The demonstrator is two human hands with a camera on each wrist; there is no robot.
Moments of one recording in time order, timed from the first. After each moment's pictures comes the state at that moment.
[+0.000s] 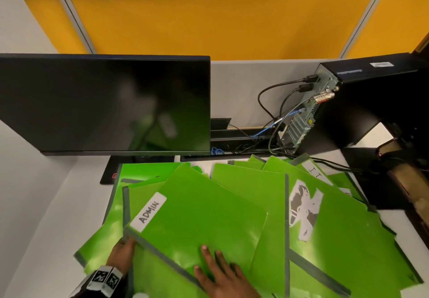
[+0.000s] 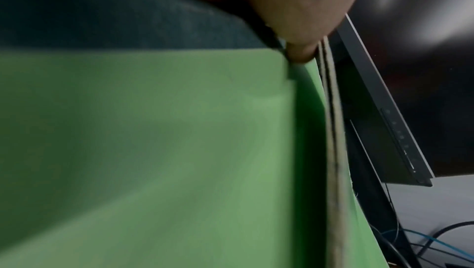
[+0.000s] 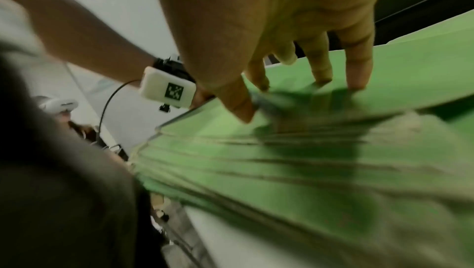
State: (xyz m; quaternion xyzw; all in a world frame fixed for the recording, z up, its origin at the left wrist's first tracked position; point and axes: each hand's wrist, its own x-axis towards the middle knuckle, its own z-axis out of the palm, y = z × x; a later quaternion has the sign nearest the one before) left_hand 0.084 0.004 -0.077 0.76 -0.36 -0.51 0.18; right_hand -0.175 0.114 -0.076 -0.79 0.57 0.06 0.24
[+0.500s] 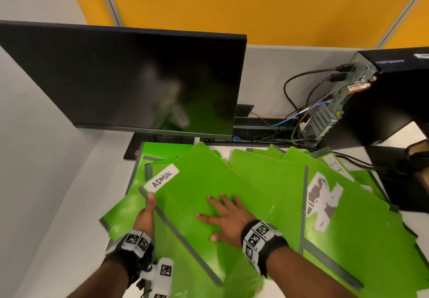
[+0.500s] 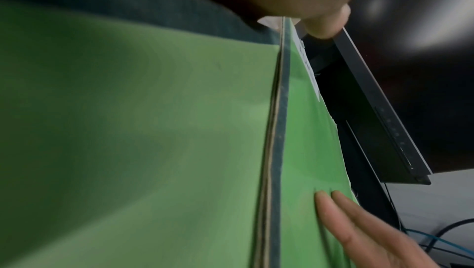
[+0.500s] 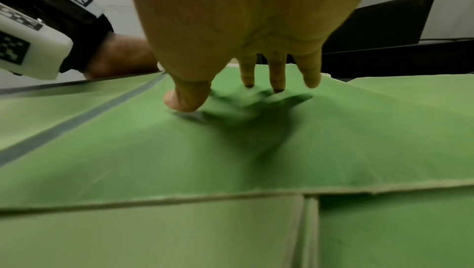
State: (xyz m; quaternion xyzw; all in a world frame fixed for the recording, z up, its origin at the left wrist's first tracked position) left_hand 0.067 0.001 -0.073 0.74 -0.22 -0.55 0.32; right_hand -0.167 0.014 -0.051 -0.86 0.43 0.20 0.18
